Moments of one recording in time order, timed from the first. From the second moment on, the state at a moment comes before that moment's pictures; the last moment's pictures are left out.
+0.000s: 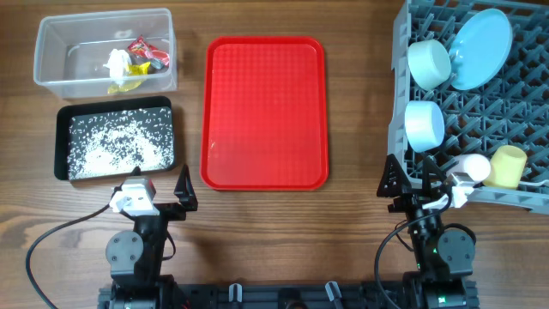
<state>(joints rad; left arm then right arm) 0.03 0.01 0.06 -0.17 0.07 -0.20 0.07 0.02 0.01 0.00 -0.03 0.49</state>
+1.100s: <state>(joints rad) 0.04 0.01 0.01 -0.07 0.07 -0.20 0.07 0.02 0.01 0.00 -0.03 0.49</state>
